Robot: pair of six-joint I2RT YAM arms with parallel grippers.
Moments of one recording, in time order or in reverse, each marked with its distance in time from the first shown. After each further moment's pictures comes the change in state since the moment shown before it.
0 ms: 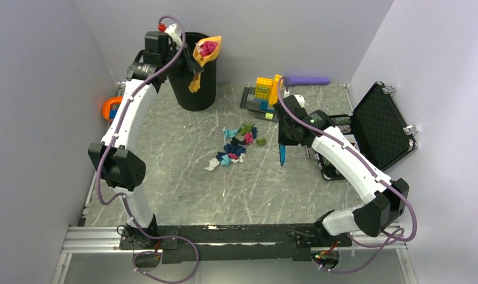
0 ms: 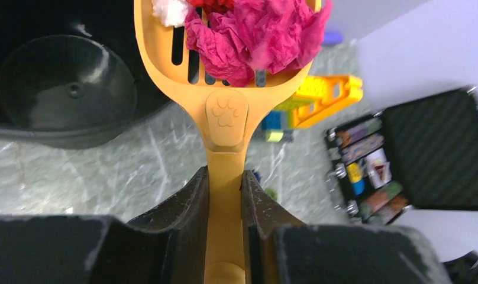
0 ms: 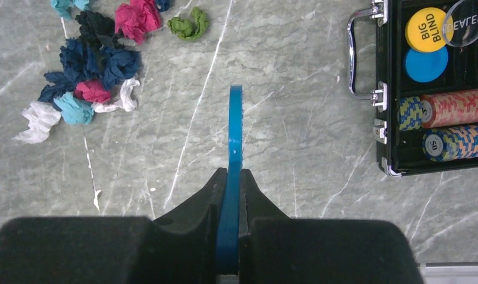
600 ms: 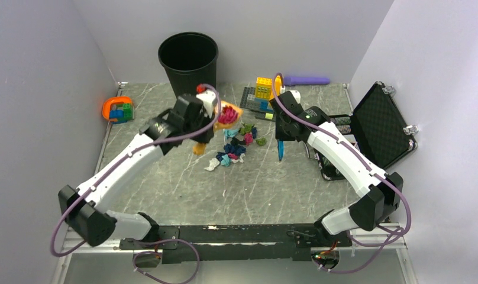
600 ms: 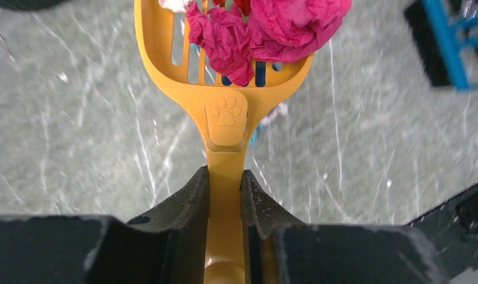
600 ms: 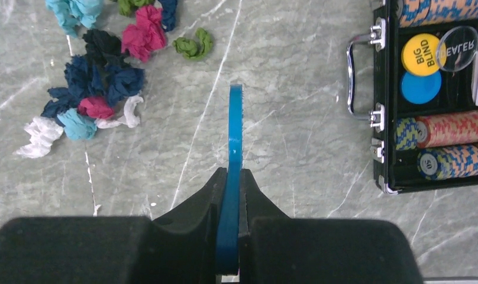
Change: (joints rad) left arm -0.415 -0.545 -0.793 -0.006 -0.315 0.168; right arm 0.000 0.049 0.054 0.038 0.021 -0.047
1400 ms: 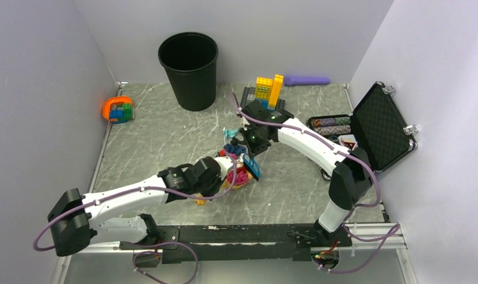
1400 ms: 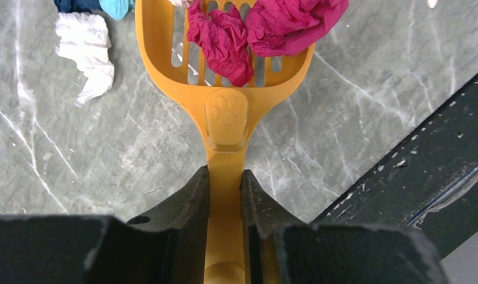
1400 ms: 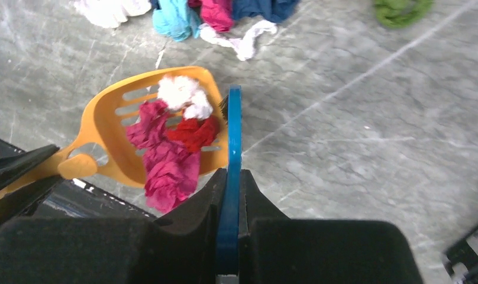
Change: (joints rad) left arm -0.347 -0.111 -0.510 0.208 -0.064 -0.006; right arm 0.122 0.260 0.007 0.087 -0.430 -0.246
